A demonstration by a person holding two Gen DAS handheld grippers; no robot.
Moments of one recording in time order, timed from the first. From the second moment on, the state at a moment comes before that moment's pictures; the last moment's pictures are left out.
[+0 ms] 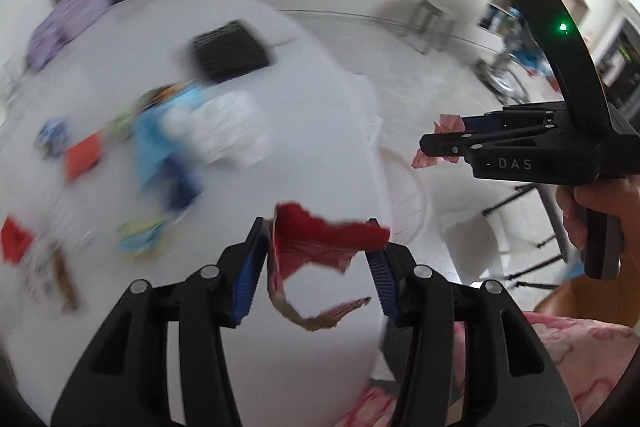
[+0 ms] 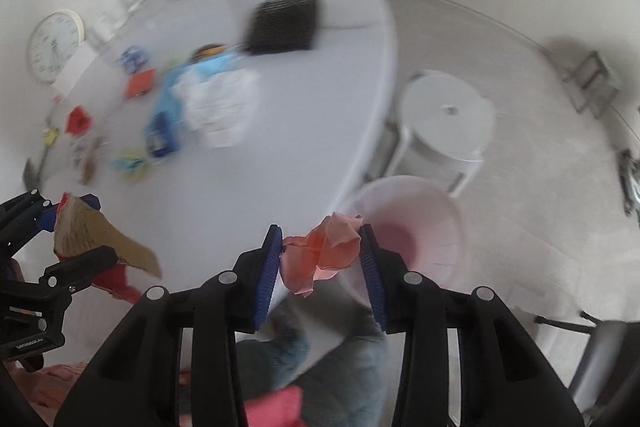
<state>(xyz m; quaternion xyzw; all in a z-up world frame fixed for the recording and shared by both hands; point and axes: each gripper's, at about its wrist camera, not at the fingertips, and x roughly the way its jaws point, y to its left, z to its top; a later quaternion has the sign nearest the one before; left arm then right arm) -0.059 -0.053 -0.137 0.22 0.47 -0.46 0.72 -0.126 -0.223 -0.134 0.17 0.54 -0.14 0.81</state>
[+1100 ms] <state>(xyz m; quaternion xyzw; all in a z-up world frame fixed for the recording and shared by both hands) -0.057 -0.210 -0.137 0.17 0.54 -0.28 0.78 -0.142 -0.374 -0.181 0.08 0.58 0.00 0.81</state>
